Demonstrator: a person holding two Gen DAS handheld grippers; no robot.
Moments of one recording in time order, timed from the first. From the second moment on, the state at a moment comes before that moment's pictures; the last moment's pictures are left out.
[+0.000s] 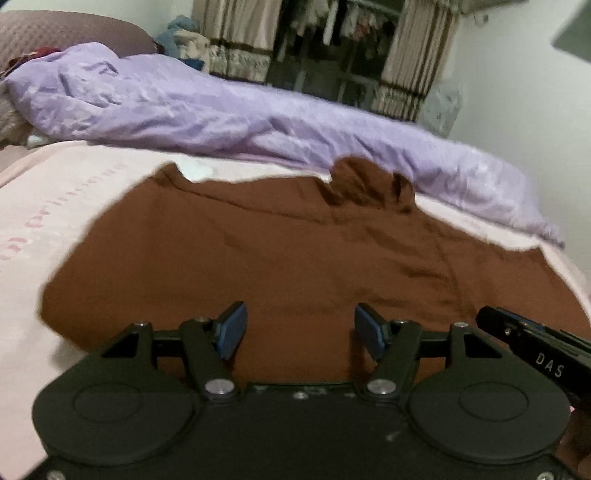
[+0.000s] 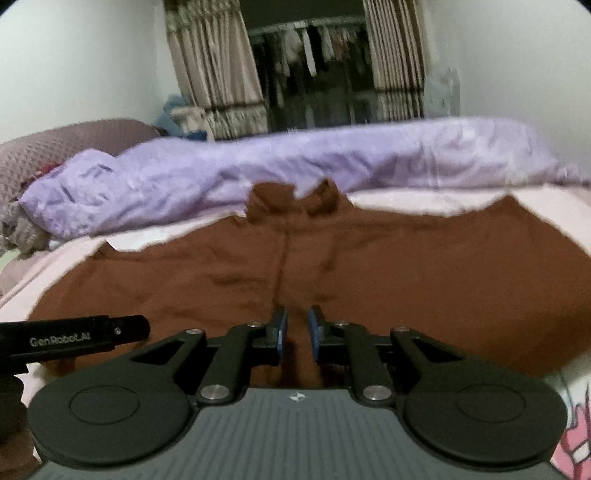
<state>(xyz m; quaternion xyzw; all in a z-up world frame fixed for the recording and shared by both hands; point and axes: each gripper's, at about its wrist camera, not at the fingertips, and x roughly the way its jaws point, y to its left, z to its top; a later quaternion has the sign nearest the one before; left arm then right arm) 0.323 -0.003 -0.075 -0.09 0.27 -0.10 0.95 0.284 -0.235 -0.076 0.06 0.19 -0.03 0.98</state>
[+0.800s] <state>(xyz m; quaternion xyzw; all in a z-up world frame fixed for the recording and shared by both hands) 0.300 0.066 -0.085 -0.18 0.25 -0.01 0.95 0.303 -0.216 -0.101 0.06 0.23 -0.03 0.97</state>
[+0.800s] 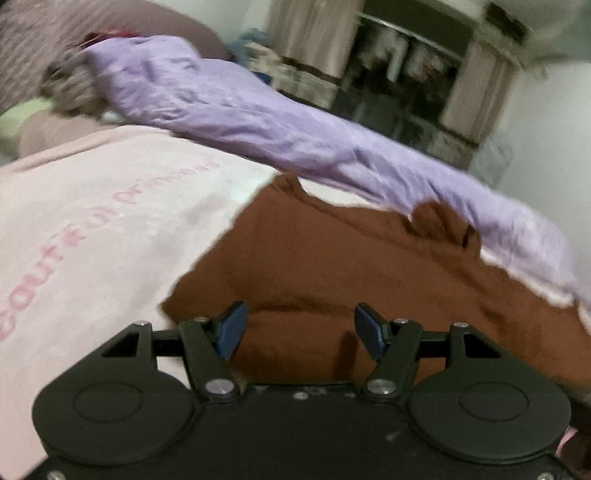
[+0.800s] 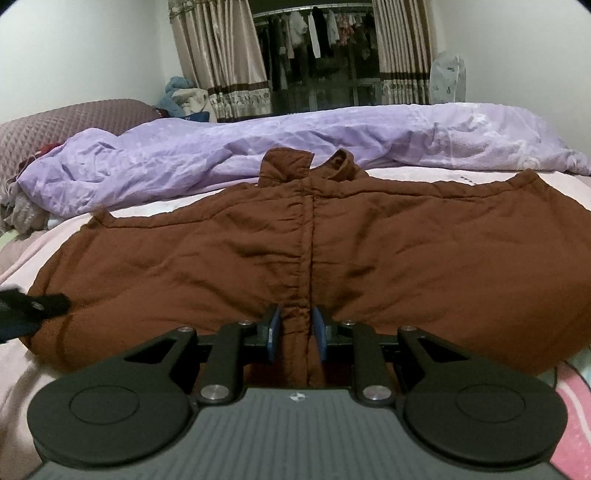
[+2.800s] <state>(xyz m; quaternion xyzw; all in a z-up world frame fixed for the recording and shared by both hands) 0.369 0.118 -0.089 -0.36 0.25 -0.05 0.90 0.287 -0.271 -0.110 0.07 0.24 -0.11 0.96</state>
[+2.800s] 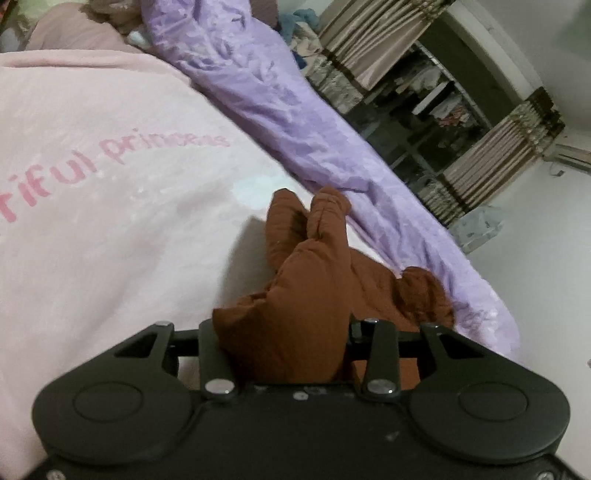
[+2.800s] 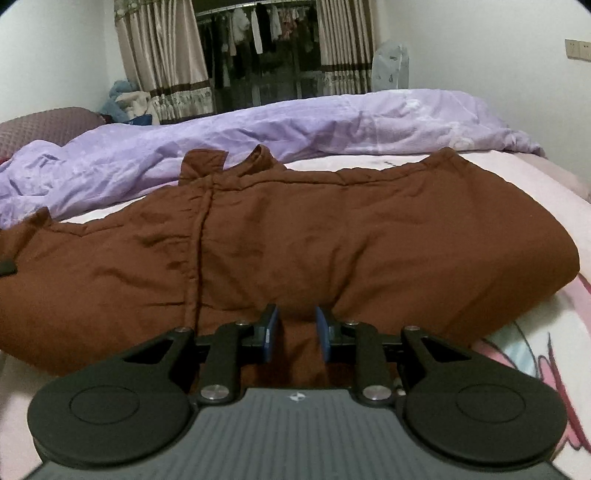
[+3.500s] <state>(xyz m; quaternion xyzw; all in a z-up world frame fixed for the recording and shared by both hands) 0.390 -0.113 0.018 -0.28 0.22 -0.32 0.88 0.231 -0.394 -0.063 0.16 0.16 -0.16 0.96</state>
